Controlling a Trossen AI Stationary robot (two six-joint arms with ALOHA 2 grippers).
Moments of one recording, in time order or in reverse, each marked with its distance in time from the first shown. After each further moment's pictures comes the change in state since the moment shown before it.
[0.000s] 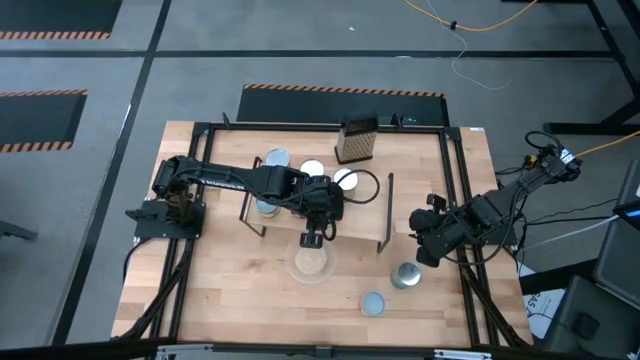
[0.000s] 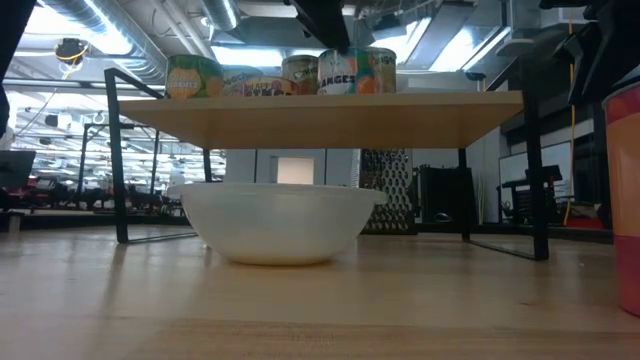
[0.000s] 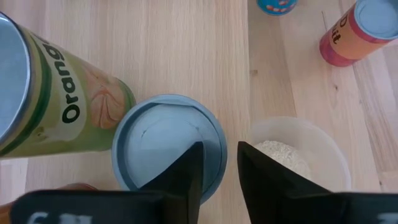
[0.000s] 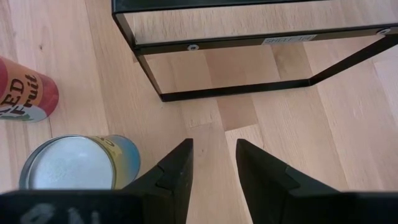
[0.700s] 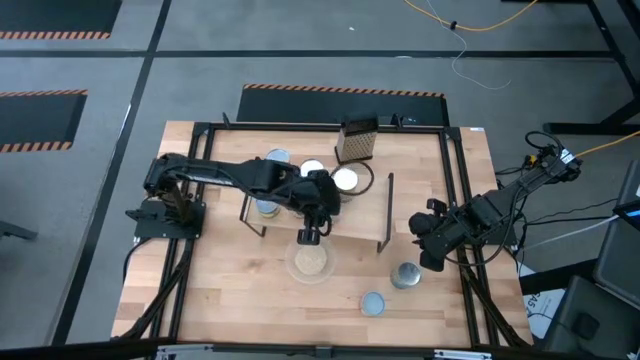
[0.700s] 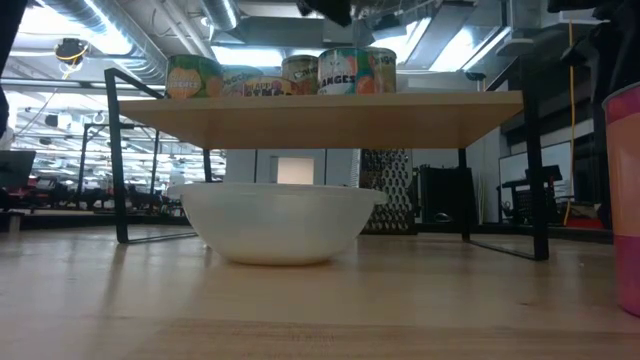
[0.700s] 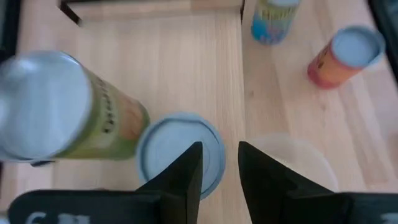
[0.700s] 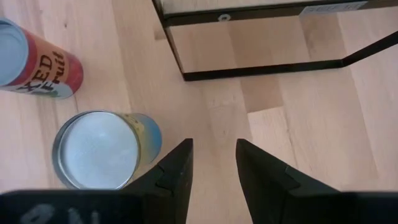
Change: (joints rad) left arm -0.002 -0.067 0.000 0.036 0.000 0.008; right arm 0.000 0.000 0.000 0.000 -0.115 0.003
